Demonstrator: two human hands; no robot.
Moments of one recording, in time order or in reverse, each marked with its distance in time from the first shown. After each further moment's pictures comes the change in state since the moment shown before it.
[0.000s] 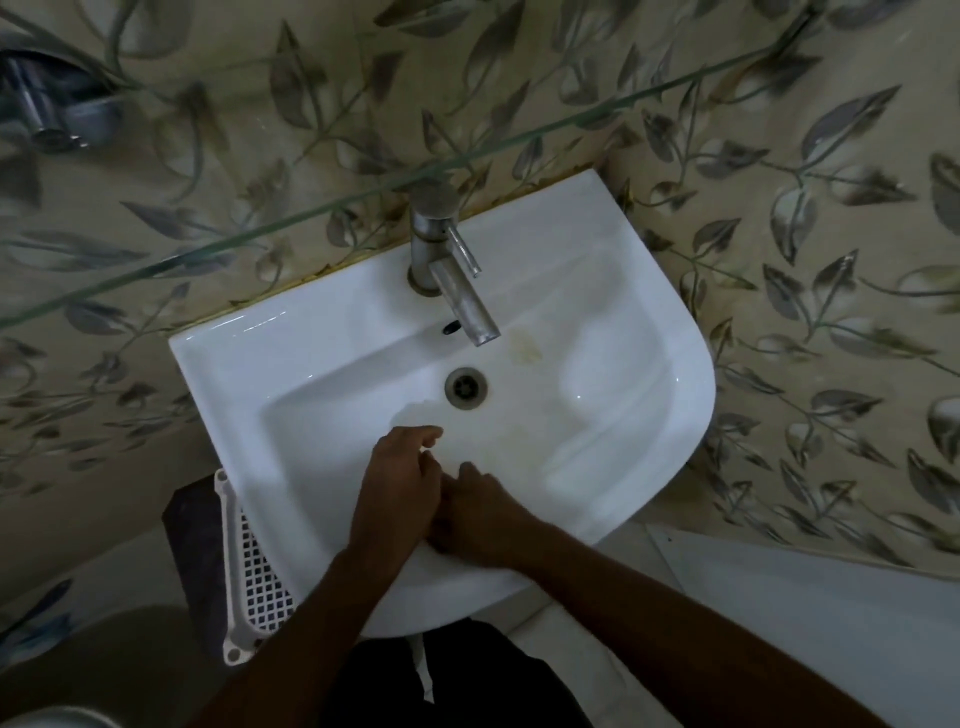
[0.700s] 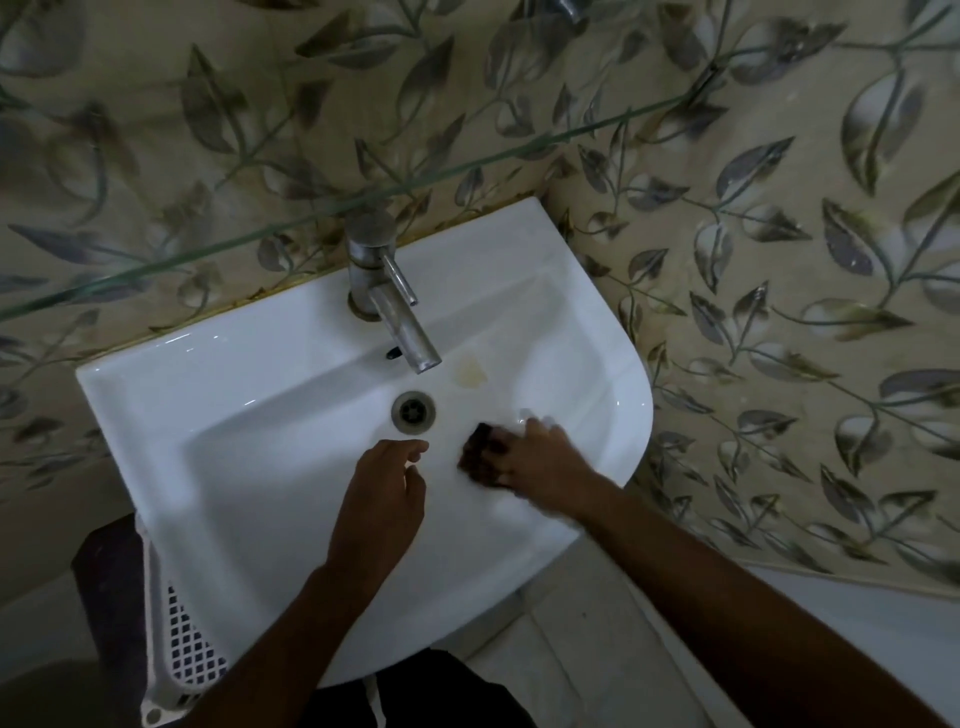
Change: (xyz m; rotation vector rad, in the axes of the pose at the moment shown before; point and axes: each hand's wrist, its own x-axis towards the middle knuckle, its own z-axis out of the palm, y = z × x) left_hand 0.013 0.021 0.032 -0.038 -0.040 0.075; right_hand -0.049 0.118 -0.069 -0.413 -0.119 0.340
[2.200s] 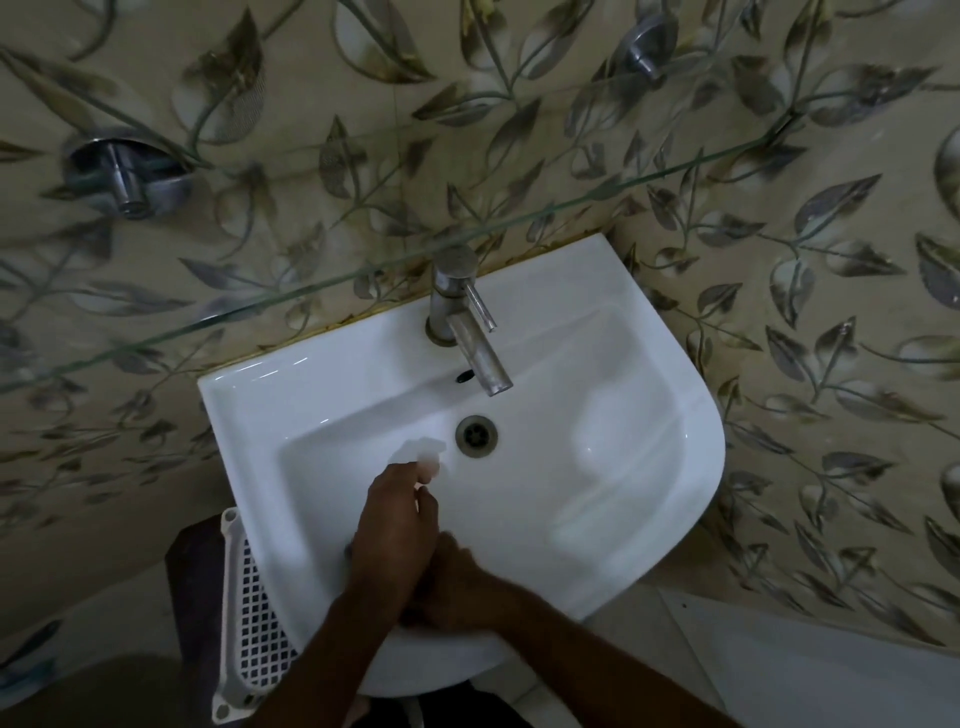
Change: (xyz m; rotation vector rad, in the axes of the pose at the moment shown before) left_hand -0.007 -0.027 -0.036 0.012 0.162 -0.122; right_hand 0.006 -0.176 -0.014 0.746 -0.231 -0.227
